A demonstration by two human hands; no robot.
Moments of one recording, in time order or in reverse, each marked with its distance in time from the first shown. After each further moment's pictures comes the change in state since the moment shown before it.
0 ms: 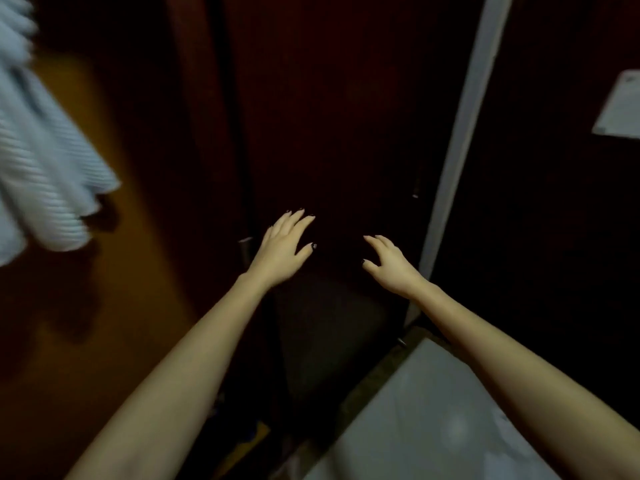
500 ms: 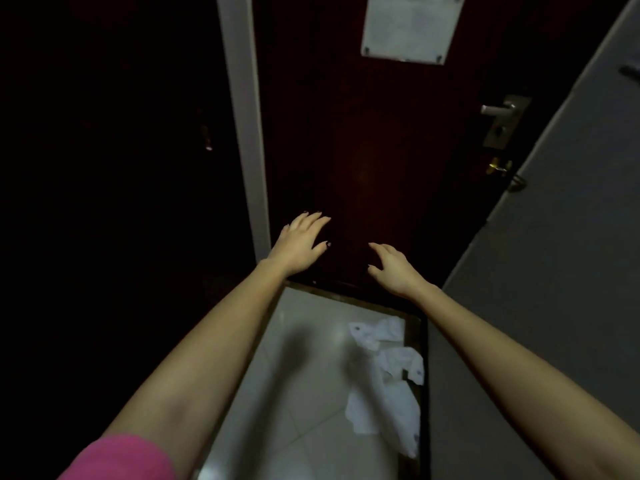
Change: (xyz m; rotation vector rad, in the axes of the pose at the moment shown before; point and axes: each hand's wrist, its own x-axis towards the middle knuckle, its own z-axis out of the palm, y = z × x) left_hand 0.120 0.302 0.308 -0.196 -0.514 0.463; right_hand -0.120 0.339 -0.126 -0.149 0.044 0.619
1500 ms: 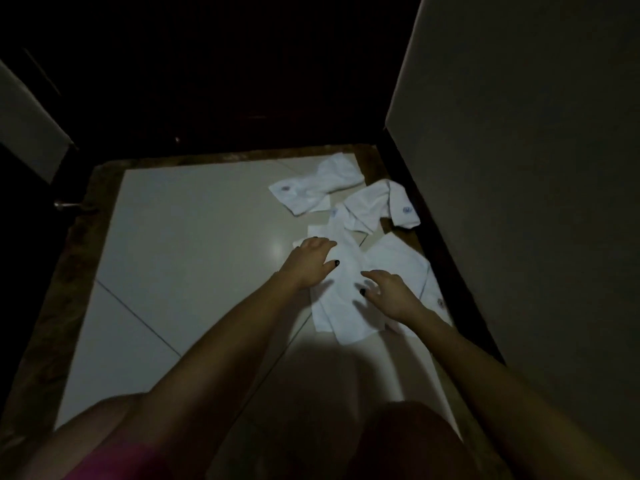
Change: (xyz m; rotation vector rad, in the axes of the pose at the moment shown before) left_hand 0.060 -0.174 0.861 -0.039 -0.540 0.299; right_hand 0.086 0.502 0.703 0.190 -0.019 0.448
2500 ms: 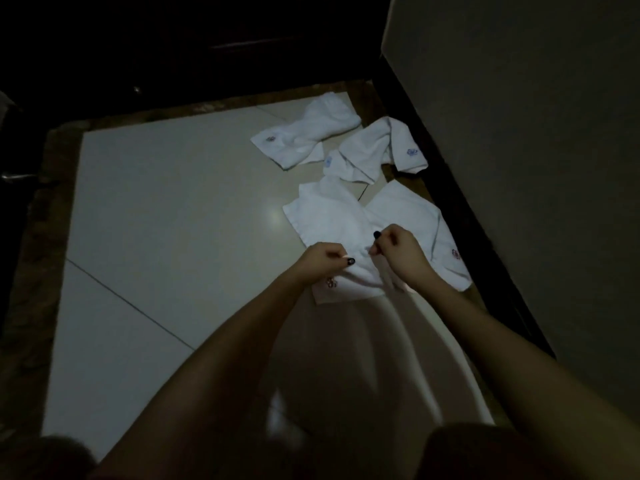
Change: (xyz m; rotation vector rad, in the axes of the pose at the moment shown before) left_hand -0.012 -0.007 0.086 -0.678 -0.113 -0.013; right_hand 0.002 0.009 0.032 0.636 0.279 0.166
